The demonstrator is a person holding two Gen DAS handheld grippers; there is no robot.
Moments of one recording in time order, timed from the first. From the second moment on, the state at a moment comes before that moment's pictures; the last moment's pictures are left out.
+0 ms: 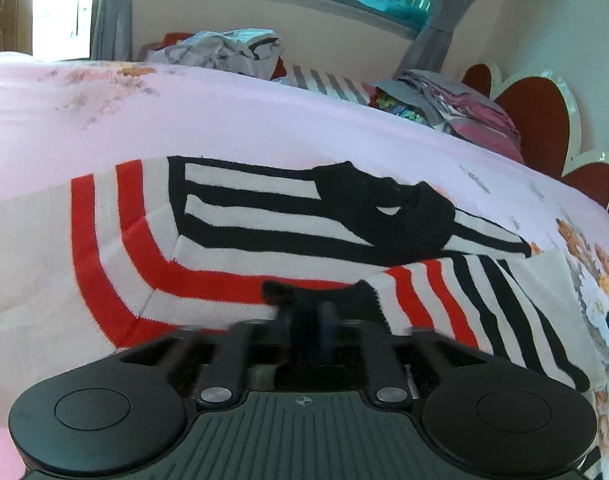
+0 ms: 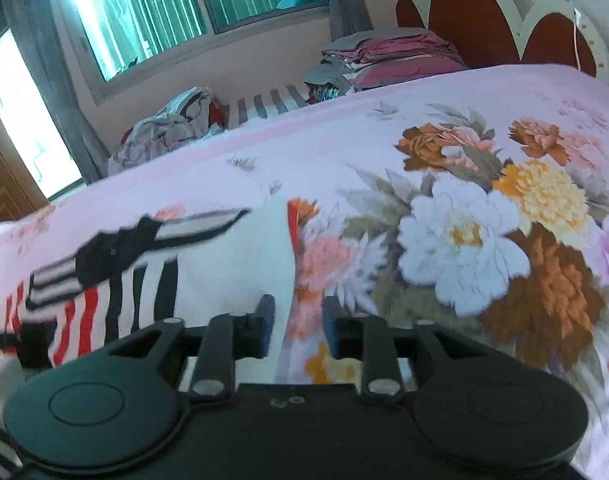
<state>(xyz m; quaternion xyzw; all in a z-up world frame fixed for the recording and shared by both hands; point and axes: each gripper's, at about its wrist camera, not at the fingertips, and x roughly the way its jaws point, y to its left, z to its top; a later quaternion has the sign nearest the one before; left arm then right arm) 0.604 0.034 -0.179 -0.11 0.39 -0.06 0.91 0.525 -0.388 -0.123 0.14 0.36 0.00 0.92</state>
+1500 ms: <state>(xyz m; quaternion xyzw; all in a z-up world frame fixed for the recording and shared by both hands) 0.610 -0.080 -0.176 -0.01 0.36 -0.13 0.92 0.598 -0.296 -0.151 0.00 0.38 0.16 0.91</state>
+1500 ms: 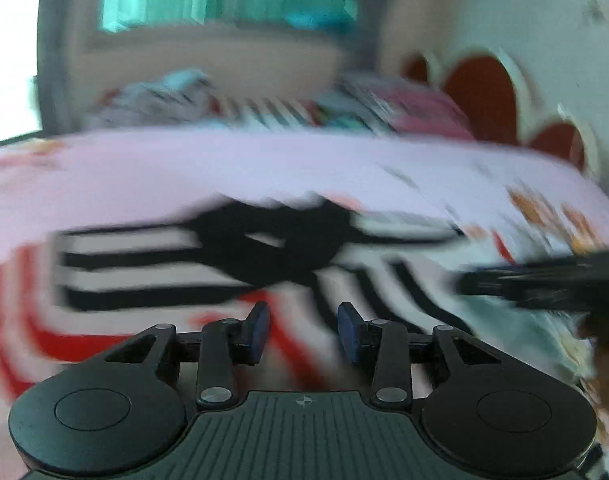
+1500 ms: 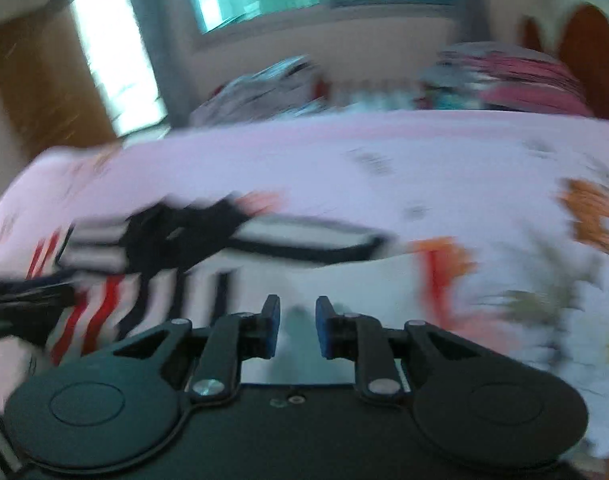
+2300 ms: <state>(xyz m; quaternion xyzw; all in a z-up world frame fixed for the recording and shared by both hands) 0.571 -0.108 -0.183 0.05 0.39 -0.14 0.91 0.529 -0.357 -0.144 0.03 0.41 0.03 0.91</state>
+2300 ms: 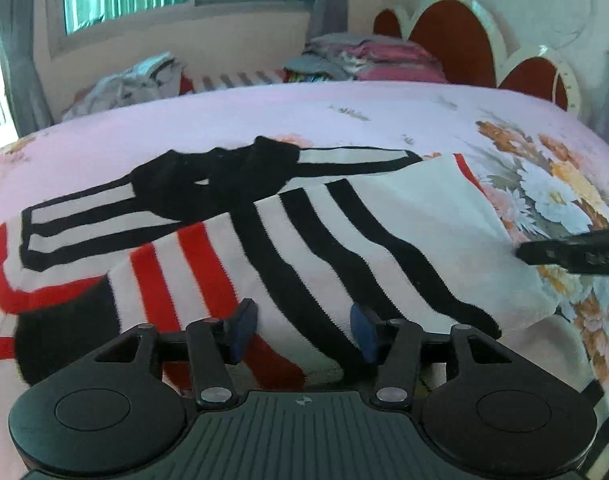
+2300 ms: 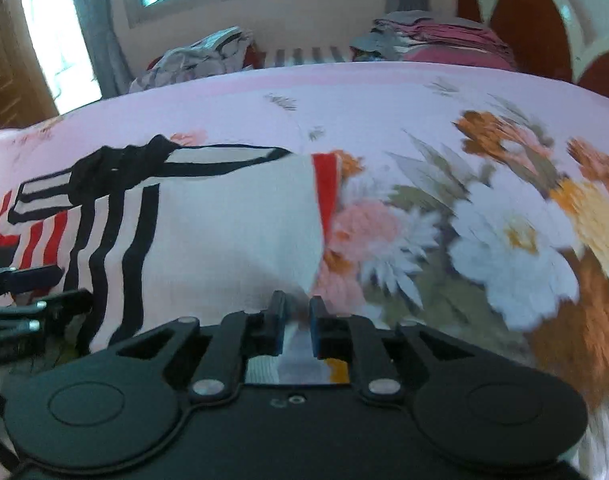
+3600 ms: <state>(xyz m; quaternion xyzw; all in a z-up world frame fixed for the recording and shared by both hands) 0.463 0.208 -0.160 -0.15 0.31 0.11 0.93 0.502 -0.261 -0.115 0.07 0.39 0.03 0.92</state>
